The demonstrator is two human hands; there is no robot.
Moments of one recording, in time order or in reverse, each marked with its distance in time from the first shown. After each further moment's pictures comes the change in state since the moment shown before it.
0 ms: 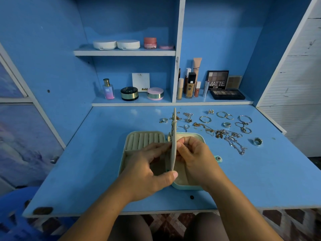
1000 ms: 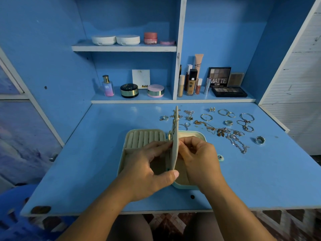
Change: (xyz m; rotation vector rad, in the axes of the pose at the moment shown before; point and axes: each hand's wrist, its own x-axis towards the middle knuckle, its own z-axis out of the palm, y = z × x) left_hand 0.000 0.000 0.001 0.030 0.013 0.016; right_hand -0.006 -0.001 0.006 -0.108 0.216 -0.070
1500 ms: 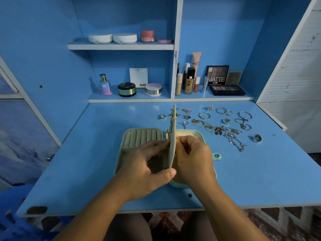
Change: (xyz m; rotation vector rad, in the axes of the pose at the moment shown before) left_hand 0.000 0.003 0.001 0.011 0.018 0.003; right_hand -0.005 0.000 0.008 -0.168 0.078 -0.005
